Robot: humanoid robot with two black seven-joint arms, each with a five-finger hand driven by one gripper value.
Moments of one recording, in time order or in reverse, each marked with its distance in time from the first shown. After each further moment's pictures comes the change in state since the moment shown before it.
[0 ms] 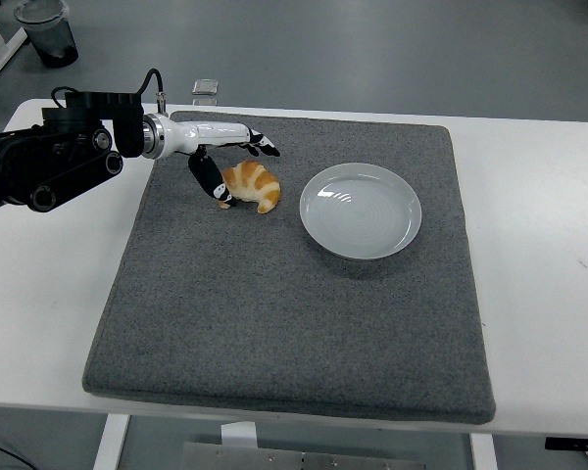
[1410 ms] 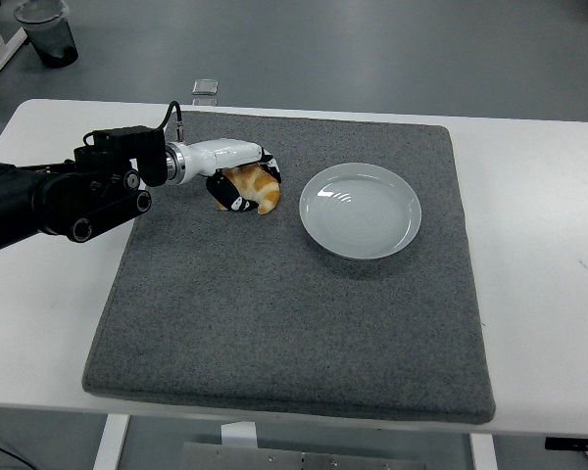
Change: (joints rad) left arm 0.045 -0.095 0.102 0.075 0.007 0.205 0.005; right arm 0.000 0.000 -0.001 0.000 0.000 0.000 0.000
